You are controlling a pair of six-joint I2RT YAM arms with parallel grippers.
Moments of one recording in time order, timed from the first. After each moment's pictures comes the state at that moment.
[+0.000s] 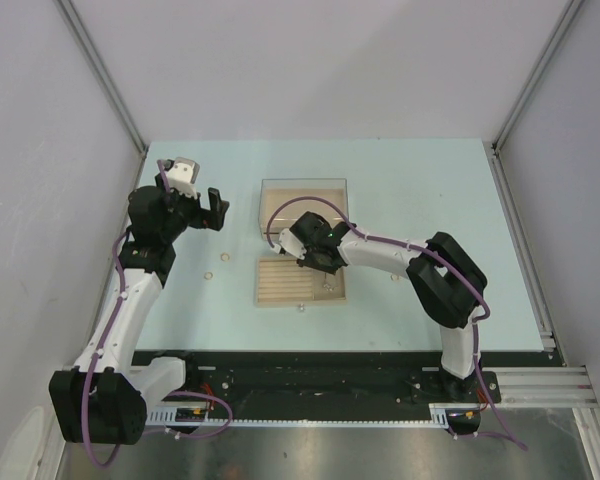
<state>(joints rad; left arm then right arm) -0.03 1.04 0.85 -0.07 0.31 0.09 0.86 1.94 1.36 -0.55 0.20 -0.50</state>
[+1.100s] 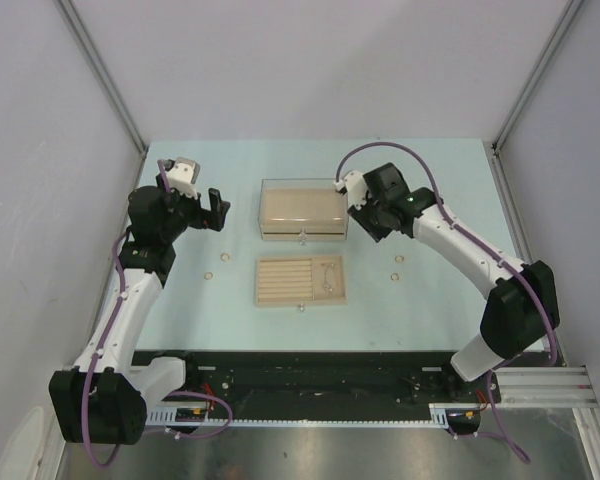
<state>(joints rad) -0.03 1.04 0.85 -0.07 0.32 0.09 0.58 1.58 1.34 -0.70 0.05 -0.37</state>
